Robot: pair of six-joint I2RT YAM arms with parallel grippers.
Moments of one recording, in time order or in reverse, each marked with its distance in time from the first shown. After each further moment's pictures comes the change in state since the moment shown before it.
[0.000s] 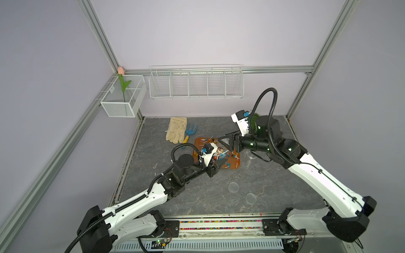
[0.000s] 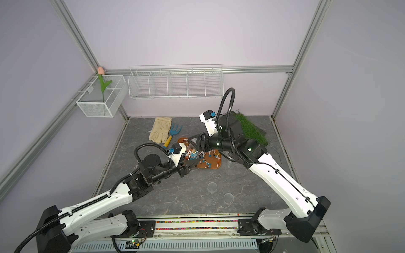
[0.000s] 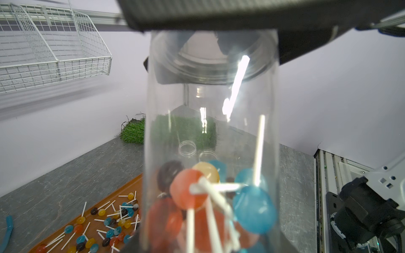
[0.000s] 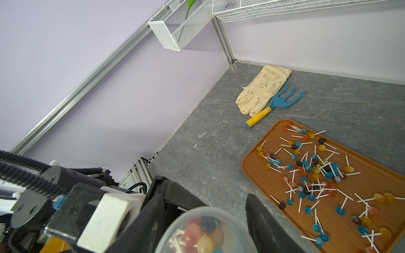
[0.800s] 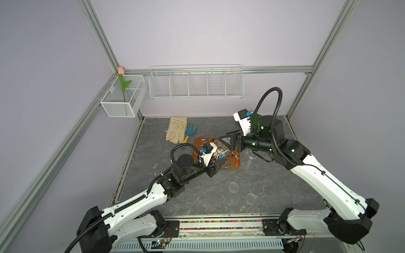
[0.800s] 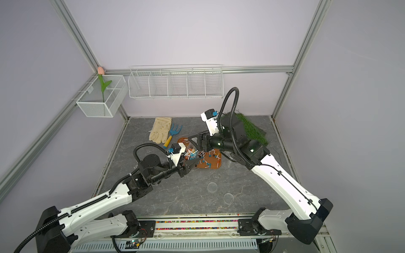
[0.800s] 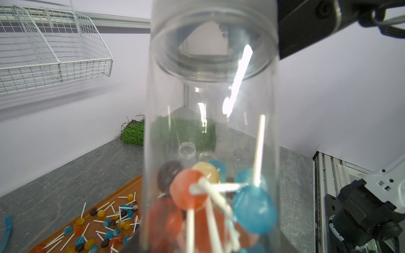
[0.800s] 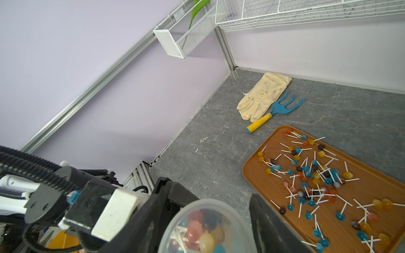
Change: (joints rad) left arm 0.000 -0.006 0.000 0.003 -0.001 -0.011; right arm 0.000 -0.024 0.000 0.014 0.000 0.000
